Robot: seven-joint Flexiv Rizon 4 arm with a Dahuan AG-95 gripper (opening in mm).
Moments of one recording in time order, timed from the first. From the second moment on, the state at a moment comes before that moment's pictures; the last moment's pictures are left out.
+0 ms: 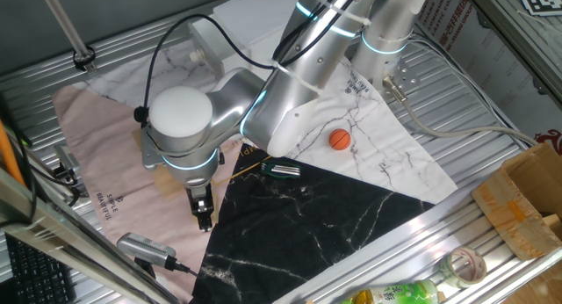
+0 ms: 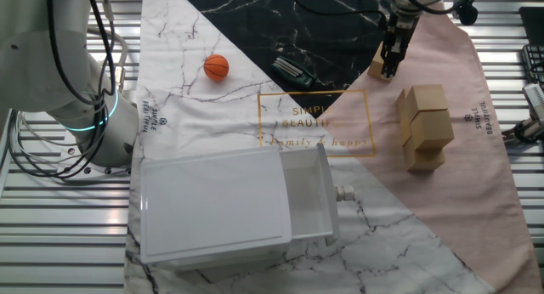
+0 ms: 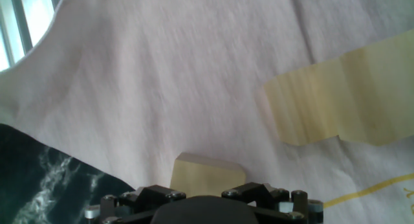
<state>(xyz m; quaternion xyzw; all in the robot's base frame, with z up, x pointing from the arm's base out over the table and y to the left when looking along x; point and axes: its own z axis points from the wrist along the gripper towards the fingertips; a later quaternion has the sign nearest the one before) 0.631 0.178 0.033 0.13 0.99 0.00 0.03</state>
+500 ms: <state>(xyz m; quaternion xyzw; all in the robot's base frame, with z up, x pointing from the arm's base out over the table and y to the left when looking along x) 0.631 0.177 0.030 0.13 0.99 0.01 0.04</state>
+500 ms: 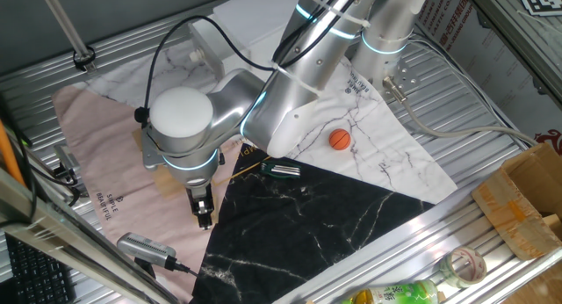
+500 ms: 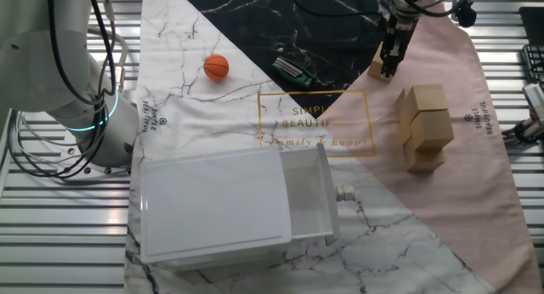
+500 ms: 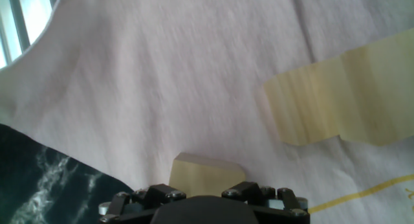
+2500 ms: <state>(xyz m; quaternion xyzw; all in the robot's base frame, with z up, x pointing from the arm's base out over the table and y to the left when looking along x) 0.629 0.179 0.039 0.11 0.99 0.00 0.03</state>
